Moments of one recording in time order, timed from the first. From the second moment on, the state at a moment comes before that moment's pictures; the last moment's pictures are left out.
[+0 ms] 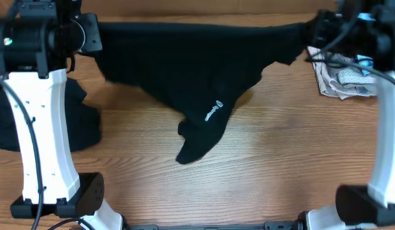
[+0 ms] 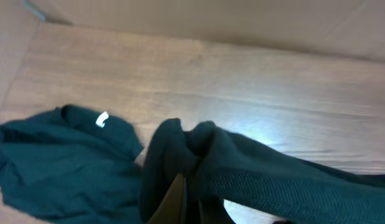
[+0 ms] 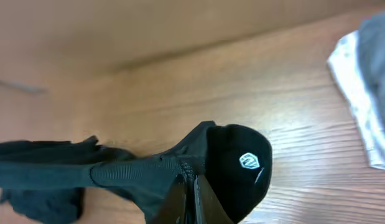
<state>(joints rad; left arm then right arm) -0.01 1.82 2.47 -1.51 -0.14 -0.15 -0.03 1.70 2.20 -1.31 -0.35 0.25</state>
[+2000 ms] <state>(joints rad) -0.02 2.05 2.63 -1.69 0.06 -0.04 -0.14 1.82 2.36 -1.54 -0.45 0.10</state>
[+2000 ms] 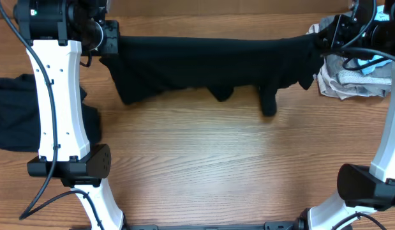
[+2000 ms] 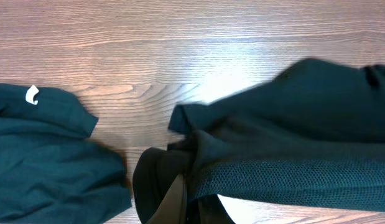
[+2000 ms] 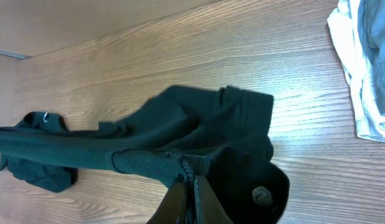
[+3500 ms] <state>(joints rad) -0.02 1.86 2.63 -1.40 0.10 -0.01 -0.14 1.69 2.42 -1.27 -0.43 0.10</state>
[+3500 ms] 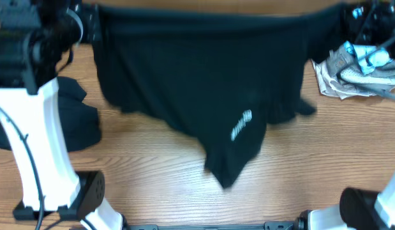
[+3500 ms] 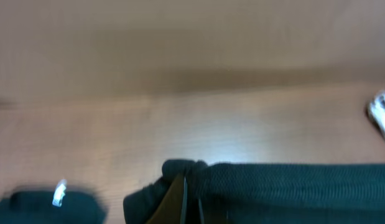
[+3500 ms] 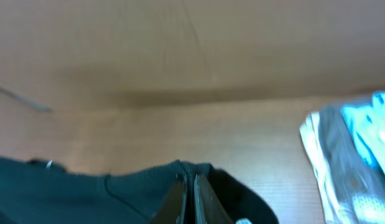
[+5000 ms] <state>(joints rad) -0.01 2.30 2.63 -1.69 0.14 -0.03 -0.08 2.08 2.44 -1.61 -0.48 0.07</state>
